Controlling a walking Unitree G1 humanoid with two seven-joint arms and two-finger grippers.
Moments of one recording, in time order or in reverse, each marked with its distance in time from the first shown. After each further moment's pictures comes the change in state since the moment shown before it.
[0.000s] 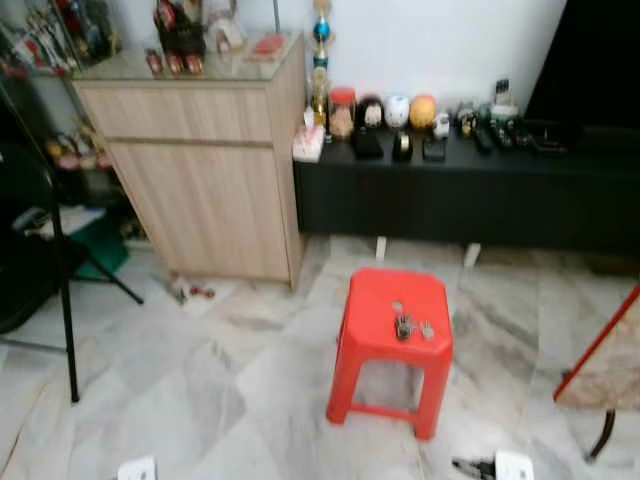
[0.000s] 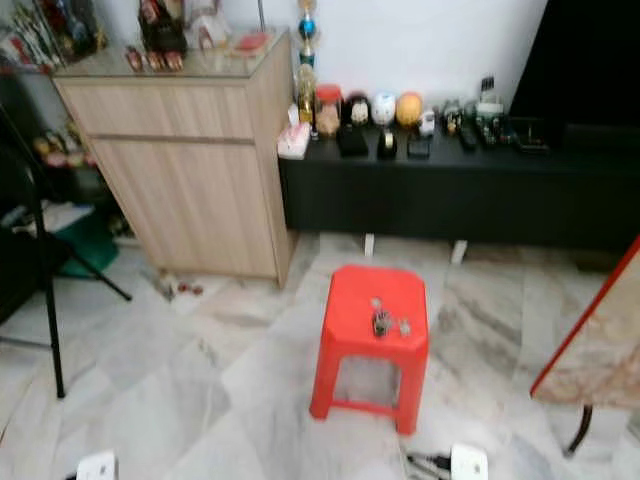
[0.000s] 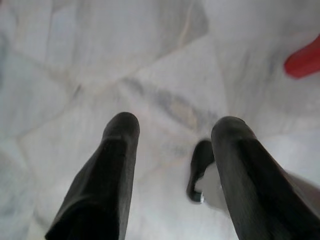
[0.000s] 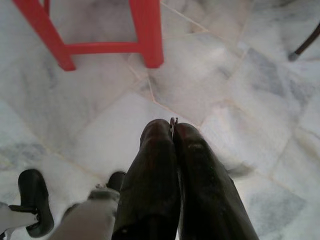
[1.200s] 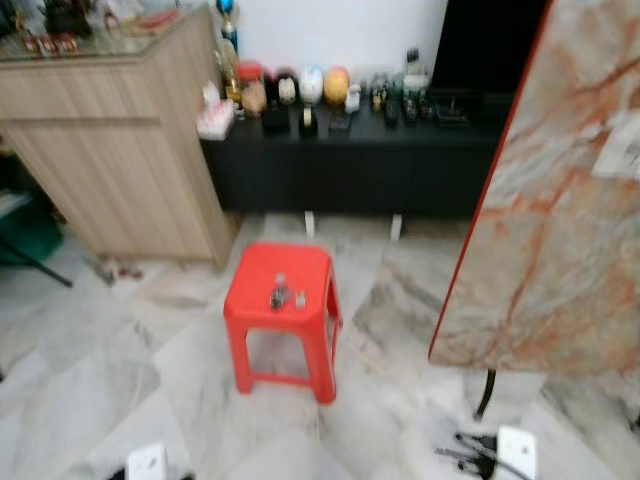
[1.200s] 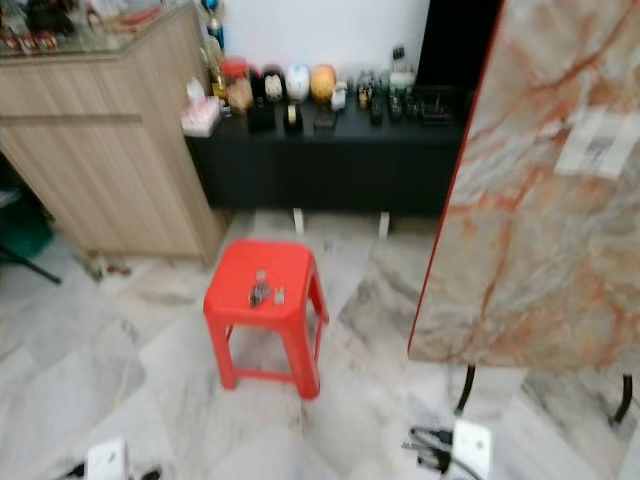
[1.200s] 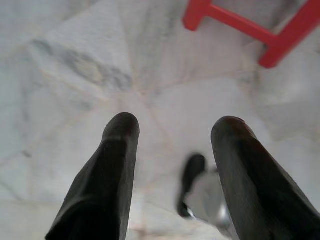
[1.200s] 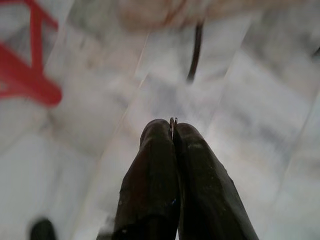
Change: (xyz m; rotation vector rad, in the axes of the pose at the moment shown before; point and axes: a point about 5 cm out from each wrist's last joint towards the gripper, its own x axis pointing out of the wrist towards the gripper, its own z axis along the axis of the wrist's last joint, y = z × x) left arm 0.004 -0.029 0.010 -0.027 -0.029 -0.040; right arm 0.006 -0.008 0.040 0.054 -0.124 -0.039
